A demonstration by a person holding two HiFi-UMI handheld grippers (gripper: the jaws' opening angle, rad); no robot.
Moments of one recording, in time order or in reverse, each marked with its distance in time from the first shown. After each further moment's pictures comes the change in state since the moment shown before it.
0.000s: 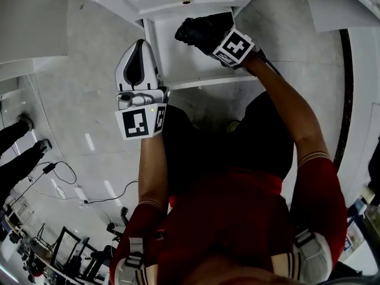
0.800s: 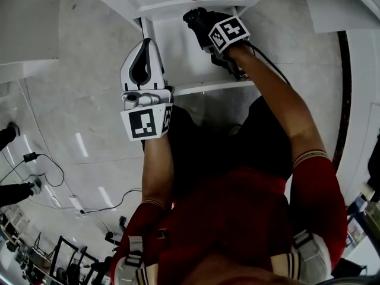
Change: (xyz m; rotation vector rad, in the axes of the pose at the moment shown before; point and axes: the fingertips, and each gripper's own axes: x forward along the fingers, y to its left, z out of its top) left arm -0.001 0.013 -0.047 -0.018 -0.025 -0.003; right arm 0.063 -0.030 -0.004 0.543 0.044 0.011
